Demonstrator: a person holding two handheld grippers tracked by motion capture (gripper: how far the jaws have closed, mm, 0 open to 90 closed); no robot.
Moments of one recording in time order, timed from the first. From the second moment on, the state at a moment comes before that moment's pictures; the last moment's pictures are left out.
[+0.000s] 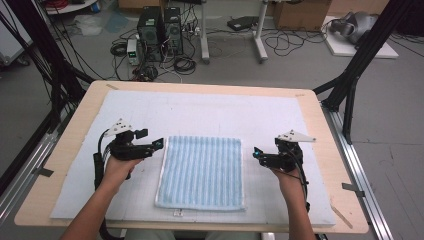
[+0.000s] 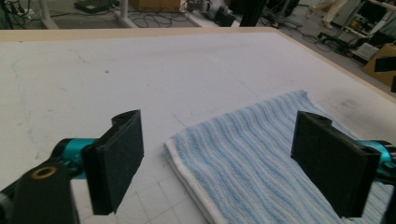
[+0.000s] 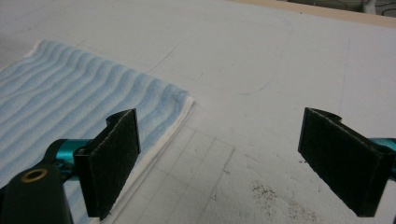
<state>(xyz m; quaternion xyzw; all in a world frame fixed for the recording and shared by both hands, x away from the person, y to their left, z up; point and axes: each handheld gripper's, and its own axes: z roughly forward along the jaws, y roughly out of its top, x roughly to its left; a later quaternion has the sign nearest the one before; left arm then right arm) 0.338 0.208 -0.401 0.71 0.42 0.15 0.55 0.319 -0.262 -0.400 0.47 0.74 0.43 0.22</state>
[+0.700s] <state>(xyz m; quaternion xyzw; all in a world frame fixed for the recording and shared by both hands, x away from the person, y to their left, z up) 0.388 0.192 -0.421 0.73 0.46 0.16 0.48 0.320 -0.255 -0.403 0.45 0.75 0.44 0.19</state>
